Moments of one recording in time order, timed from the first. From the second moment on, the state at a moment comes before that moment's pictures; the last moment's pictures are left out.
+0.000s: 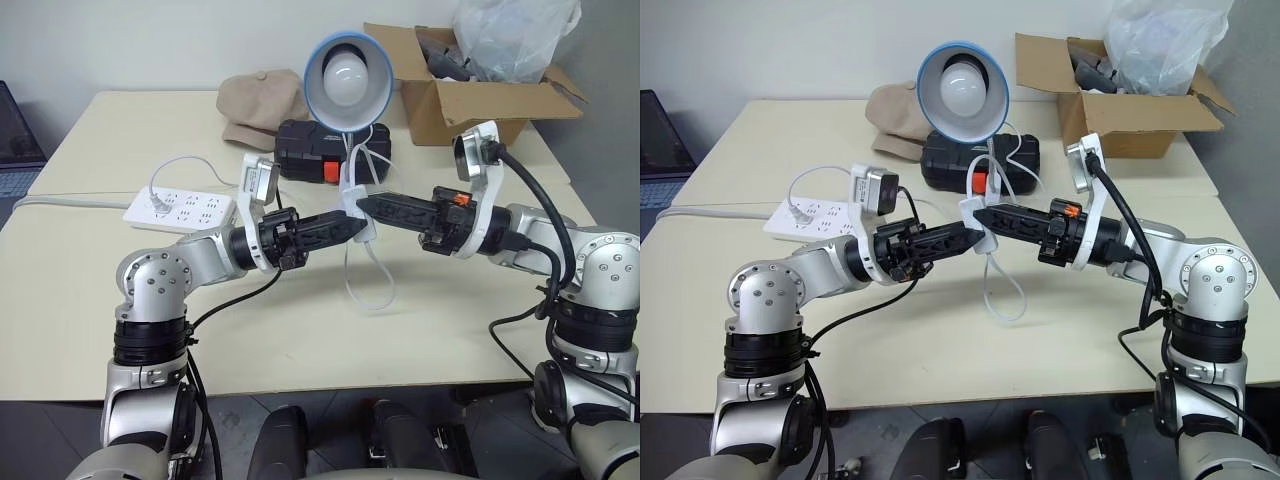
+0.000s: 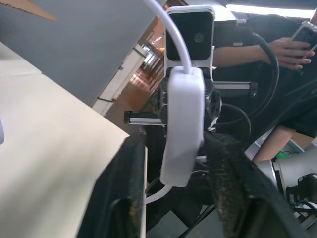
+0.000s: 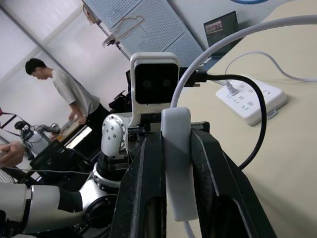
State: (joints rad) left arm -0.61 0.43 0.13 -0.12 -1.18 1.12 -0.81; right arm -0.69 -0.46 -0.20 -0.23 1.48 1.25 0.29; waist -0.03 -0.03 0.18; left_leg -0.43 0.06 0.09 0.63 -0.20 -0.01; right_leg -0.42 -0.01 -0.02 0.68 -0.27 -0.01
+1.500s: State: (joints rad) left arm -0.42 0.80 0.04 -0.31 -0.87 0.90 -1.02; right arm -0.62 -0.37 -0.07 0.00 1.21 1.10 0.09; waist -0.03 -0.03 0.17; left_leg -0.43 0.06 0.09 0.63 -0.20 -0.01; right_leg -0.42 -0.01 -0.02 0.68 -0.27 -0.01
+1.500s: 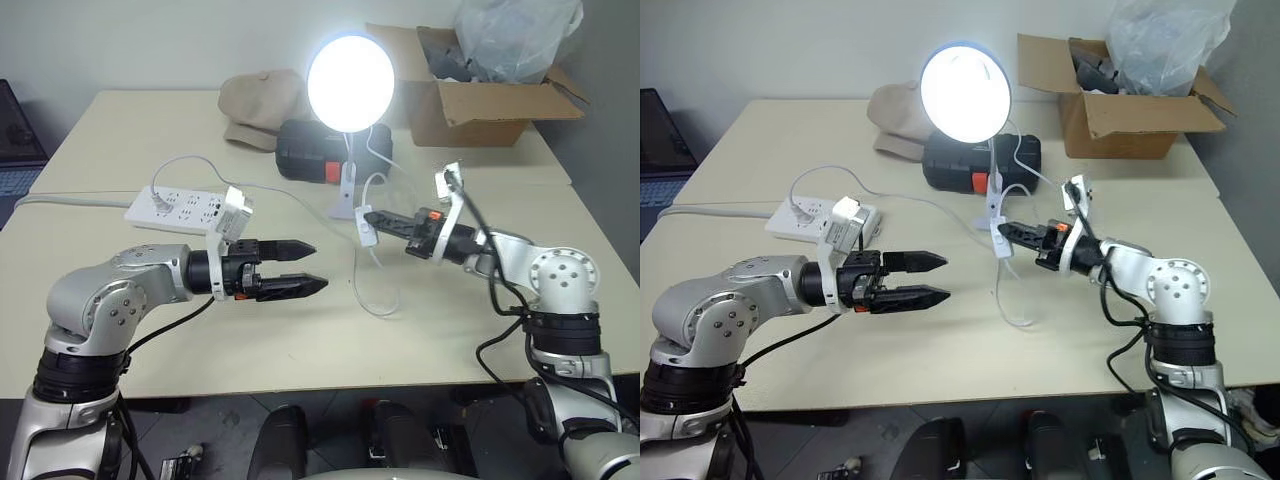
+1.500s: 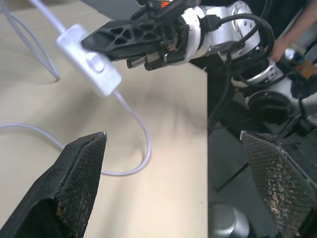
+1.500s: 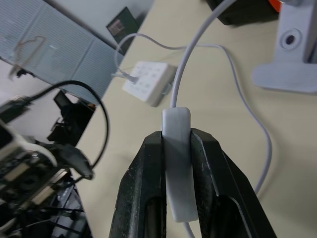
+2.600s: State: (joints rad) left arm -0.31 0.88 0.02 -0.39 -0.66 0.71 -1.07; right arm -0.57 -0.55 0.05 -0.15 0.75 1.00 0.43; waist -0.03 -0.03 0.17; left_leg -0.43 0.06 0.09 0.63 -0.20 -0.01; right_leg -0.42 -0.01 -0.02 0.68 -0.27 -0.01
